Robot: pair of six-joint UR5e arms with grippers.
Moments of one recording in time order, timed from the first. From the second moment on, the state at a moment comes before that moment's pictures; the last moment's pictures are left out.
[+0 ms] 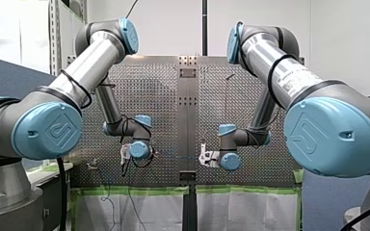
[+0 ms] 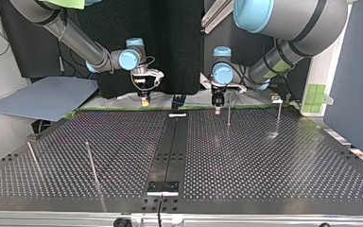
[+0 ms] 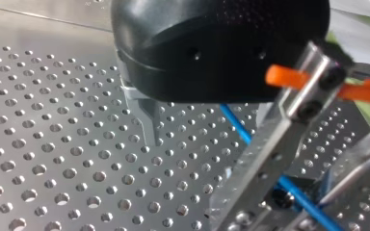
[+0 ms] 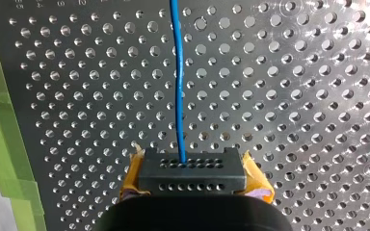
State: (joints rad) left arm -0.27 -2.35 -1.79 -2.36 -1.80 -1.60; right arm 2.11 -0.63 1.58 -0.81 1.64 1.64
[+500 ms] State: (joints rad) left arm -0.27 -2.35 -1.79 -2.36 -1.82 -1.59; right arm 2.11 -0.63 1.58 -0.81 1.64 1.64
